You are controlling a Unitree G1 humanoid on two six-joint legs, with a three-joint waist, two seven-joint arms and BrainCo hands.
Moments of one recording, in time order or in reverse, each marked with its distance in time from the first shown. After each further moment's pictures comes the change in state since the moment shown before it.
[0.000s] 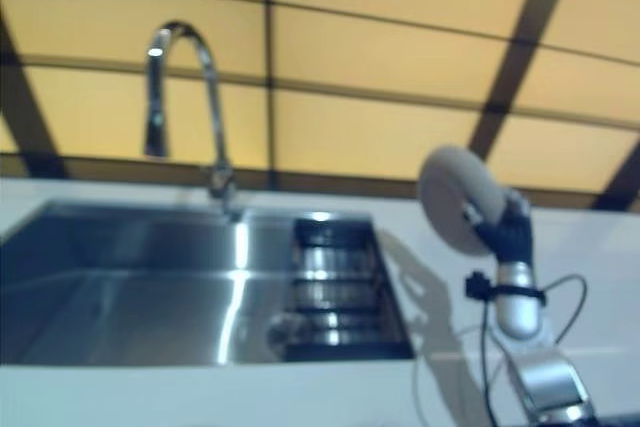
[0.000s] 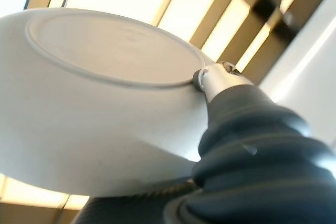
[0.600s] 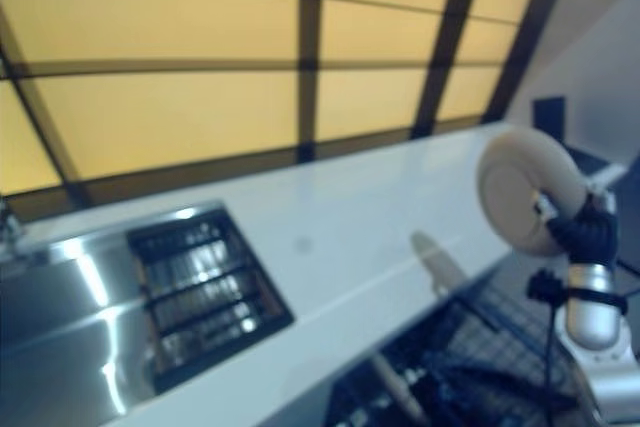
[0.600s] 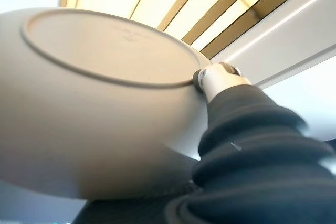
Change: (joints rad) left arm -0.032 -0.007 -0.060 0.048 -0.044 -0.011 0.009; right arm 0.149 -0.167 -0.156 0.008 0.063 -0.031 0.037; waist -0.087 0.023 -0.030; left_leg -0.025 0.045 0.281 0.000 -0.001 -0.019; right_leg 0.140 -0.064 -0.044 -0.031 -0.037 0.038
